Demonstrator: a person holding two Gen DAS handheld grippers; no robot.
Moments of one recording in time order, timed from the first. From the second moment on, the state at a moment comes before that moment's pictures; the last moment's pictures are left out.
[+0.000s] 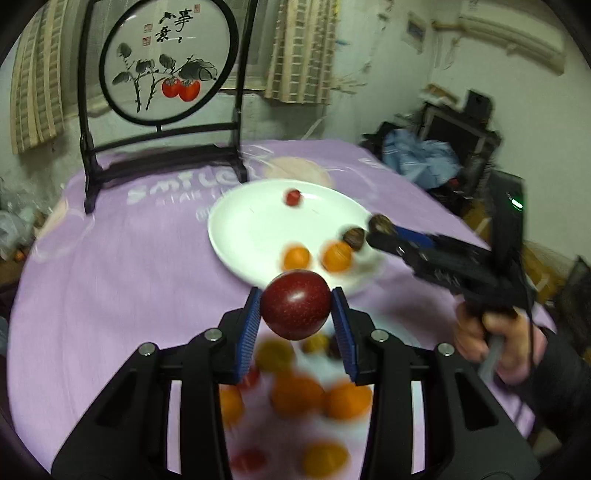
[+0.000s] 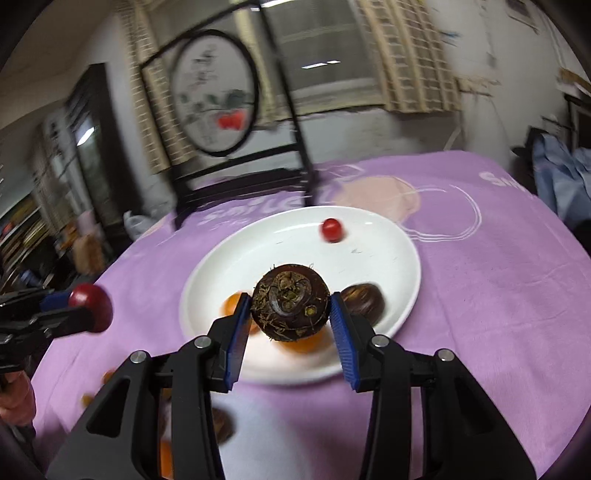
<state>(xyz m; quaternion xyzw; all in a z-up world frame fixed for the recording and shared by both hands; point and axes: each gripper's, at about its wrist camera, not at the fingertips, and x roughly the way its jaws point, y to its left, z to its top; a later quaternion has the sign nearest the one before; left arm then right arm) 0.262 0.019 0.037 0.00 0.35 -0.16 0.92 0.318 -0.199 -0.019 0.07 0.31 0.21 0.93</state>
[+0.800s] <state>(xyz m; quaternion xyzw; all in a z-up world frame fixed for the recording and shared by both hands) 0.252 0.063 0.034 -0.03 0.33 -0.03 0.94 0.257 -0.153 -0.010 -0.01 0.33 0.35 0.87</state>
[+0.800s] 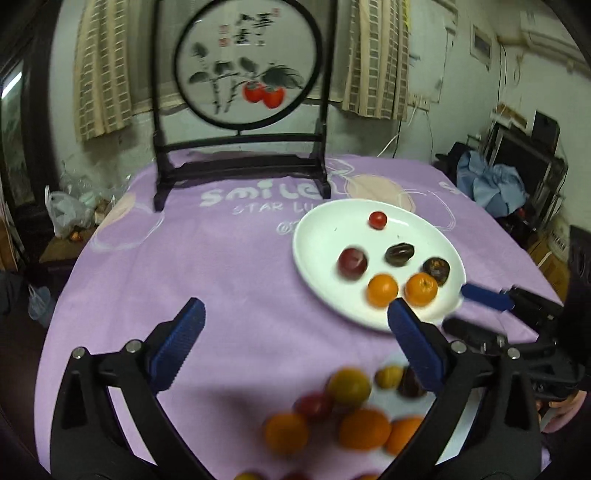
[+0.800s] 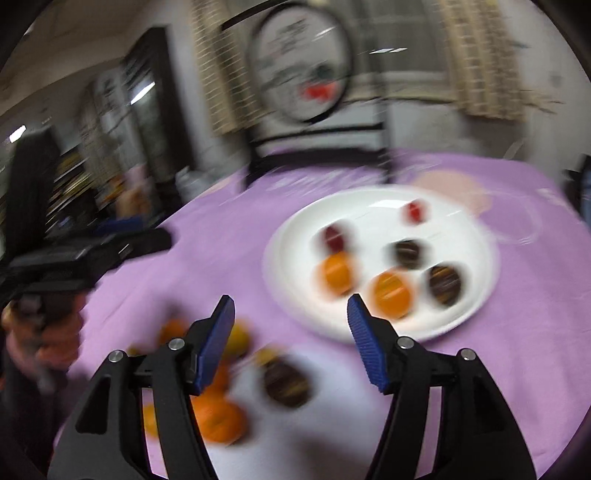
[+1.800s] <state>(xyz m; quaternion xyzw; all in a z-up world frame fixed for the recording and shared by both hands) 0.187 0.085 0.015 -0.05 0.32 -0.05 0.94 0.218 -0.119 -0.047 -0.07 0.42 0.41 0.81</state>
